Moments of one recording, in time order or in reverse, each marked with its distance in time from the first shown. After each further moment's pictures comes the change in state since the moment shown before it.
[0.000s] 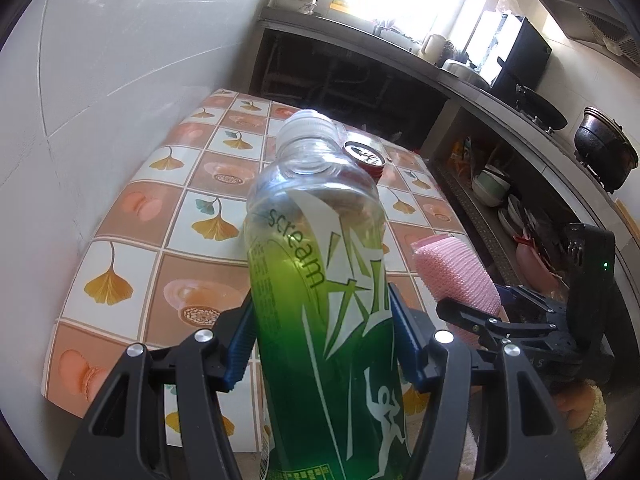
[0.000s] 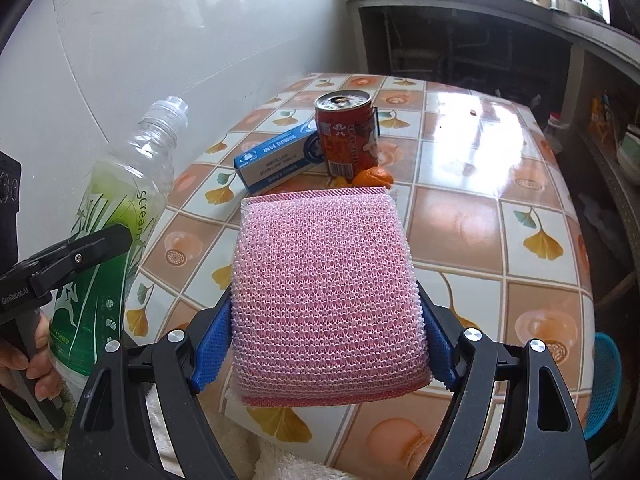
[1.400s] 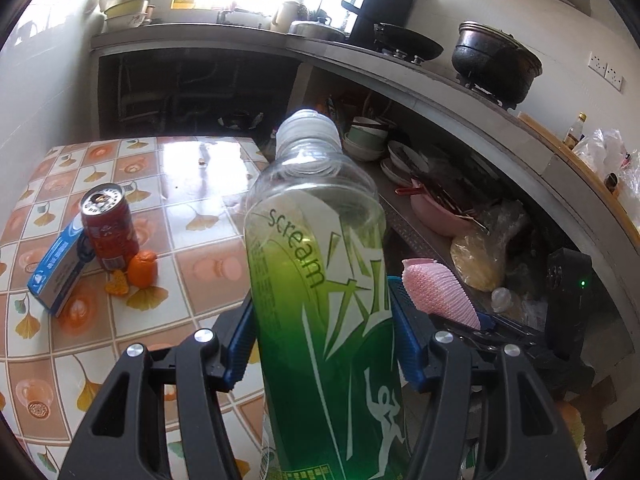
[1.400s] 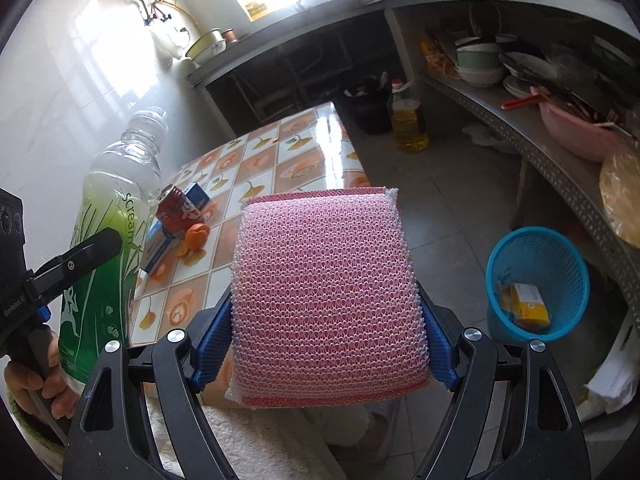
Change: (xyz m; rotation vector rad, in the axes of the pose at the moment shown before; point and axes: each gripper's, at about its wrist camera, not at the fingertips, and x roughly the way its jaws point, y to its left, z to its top) left arm 0.062 -0.199 0.024 0.331 0.077 -0.318; right arm -0.120 -0.156 -0.086 0.481 -0.188 -0.179
